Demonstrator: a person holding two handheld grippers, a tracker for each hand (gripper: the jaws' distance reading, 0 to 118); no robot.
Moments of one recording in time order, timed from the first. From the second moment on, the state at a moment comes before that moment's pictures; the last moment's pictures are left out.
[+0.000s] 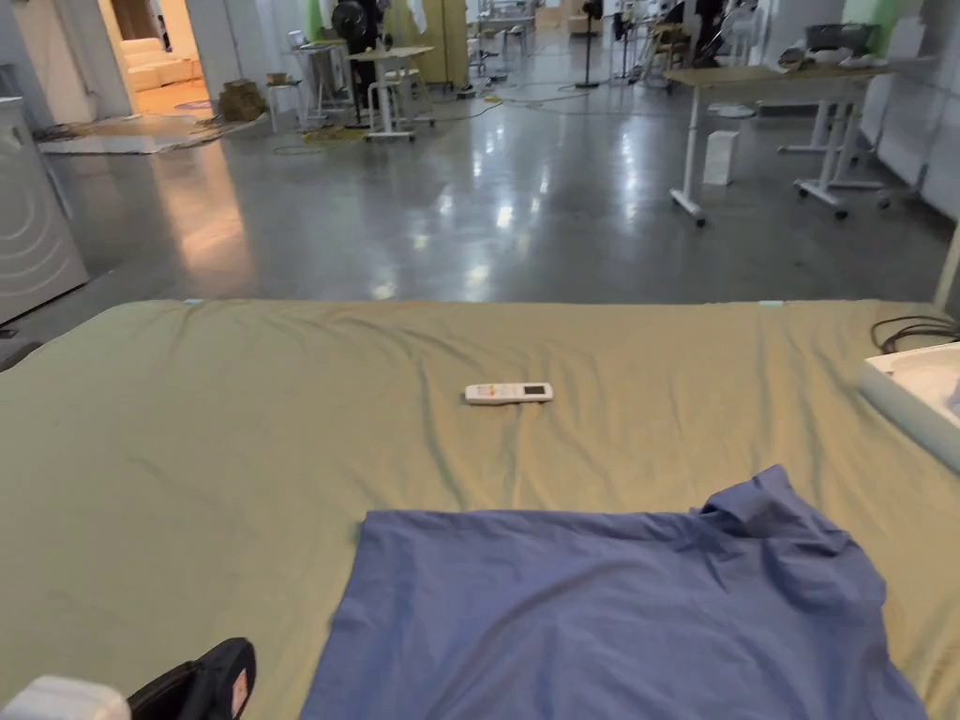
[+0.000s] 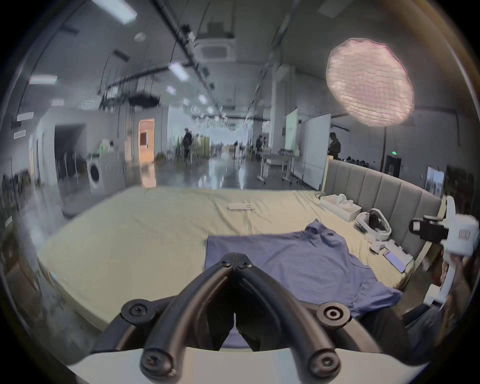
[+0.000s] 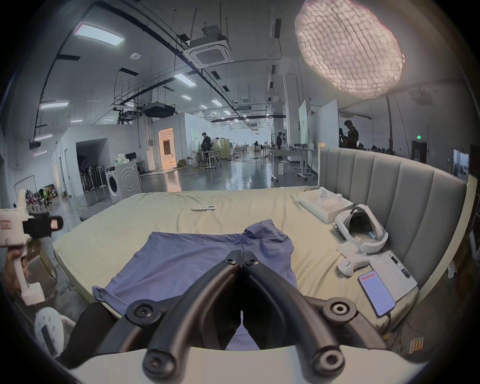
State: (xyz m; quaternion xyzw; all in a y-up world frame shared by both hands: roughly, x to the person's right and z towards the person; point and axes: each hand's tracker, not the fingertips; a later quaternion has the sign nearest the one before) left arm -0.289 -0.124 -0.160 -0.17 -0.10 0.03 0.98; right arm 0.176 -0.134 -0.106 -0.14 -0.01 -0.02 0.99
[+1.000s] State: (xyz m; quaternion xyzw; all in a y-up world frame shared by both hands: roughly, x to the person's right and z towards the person) left arm -0.329 -0.307 -0.229 -0.47 -0.11 0.02 0.87; right arm 0.185 -0.177 -0.101 -0.24 -0.01 -0.06 0.97
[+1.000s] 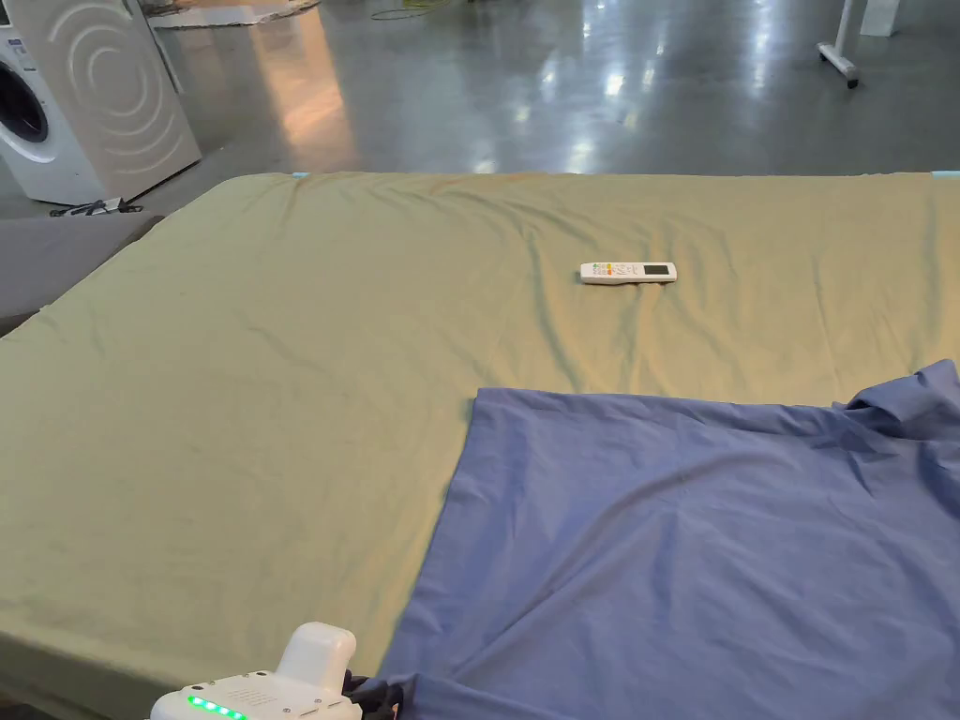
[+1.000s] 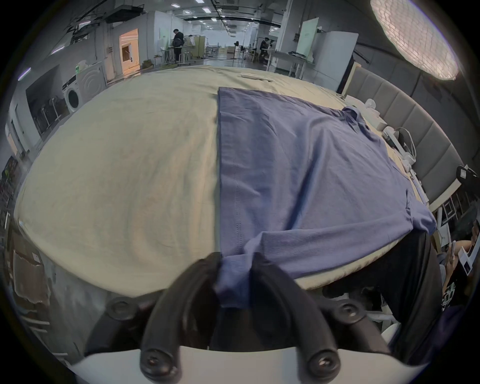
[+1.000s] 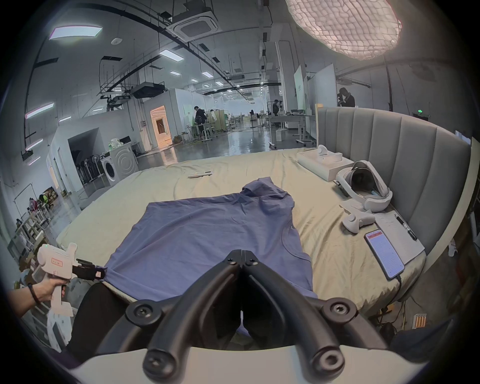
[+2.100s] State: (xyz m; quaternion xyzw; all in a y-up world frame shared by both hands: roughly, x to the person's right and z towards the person) left arm -0.305 -0.312 -0.246 -0.49 -0.11 -0.04 0.86; right arm 0.249 -0.288 -0.181 -0.49 -0.09 -0.07 0.87
